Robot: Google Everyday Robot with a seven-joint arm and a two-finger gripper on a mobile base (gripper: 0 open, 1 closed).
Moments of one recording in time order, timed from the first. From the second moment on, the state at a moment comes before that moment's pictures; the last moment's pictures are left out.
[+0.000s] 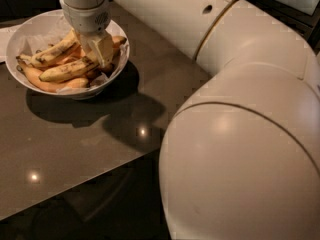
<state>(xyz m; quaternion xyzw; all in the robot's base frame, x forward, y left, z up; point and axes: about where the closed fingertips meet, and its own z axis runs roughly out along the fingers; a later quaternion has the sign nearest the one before) 0.627 0.145 0.929 -0.94 0.32 -0.10 0.09</state>
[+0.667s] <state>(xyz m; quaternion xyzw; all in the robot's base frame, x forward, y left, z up) 0.625 0.142 0.963 -0.92 0.36 -0.11 0.13</state>
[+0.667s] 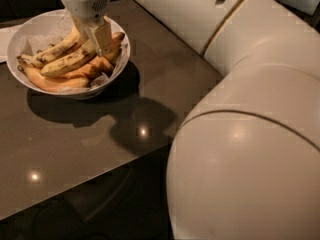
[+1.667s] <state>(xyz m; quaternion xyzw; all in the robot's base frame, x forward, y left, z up) 0.612 0.133 0.995 -0.89 0.41 -0.09 0.15</state>
